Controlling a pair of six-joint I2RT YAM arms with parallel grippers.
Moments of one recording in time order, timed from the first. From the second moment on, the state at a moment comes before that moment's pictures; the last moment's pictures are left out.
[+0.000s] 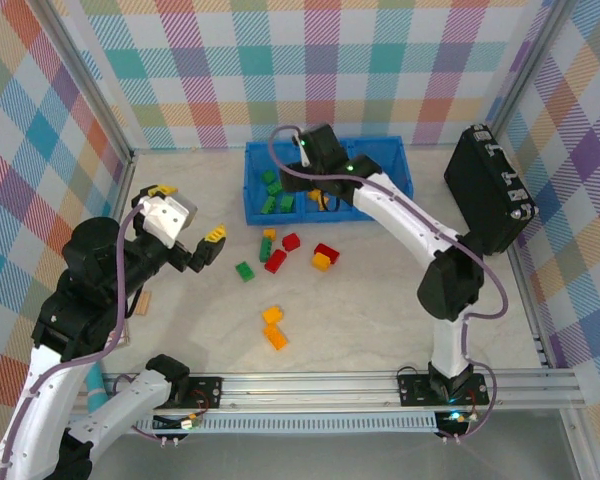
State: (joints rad) left arm -0.45 0.74 1.27 -0.71 0.06 0.34; right arm 0.68 1.92 1.87 -0.71 0.11 0.29
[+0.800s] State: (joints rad) left arm -0.45 0.69 1.22 -0.70 0.09 0.32; right arm 0.71 1.86 1.42 -0.79 -0.02 0.99
